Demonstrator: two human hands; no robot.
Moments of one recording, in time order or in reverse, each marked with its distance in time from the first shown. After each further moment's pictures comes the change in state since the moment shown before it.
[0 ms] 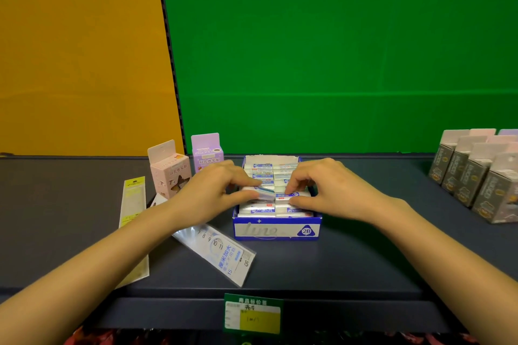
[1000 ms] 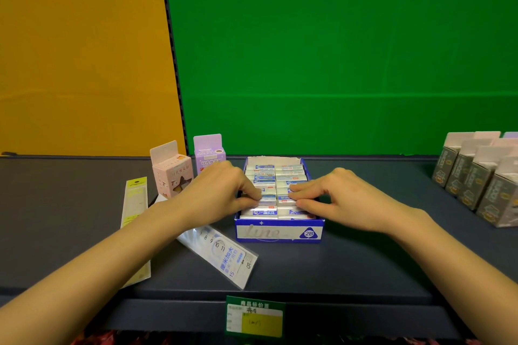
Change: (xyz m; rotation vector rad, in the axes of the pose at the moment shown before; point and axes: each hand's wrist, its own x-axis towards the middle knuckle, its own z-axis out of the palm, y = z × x) left_hand 0.006 0.018 -0.004 0.176 -0.060 -0.008; right_hand -0.015 -0.003 -0.006 0.016 -0.133 0.061
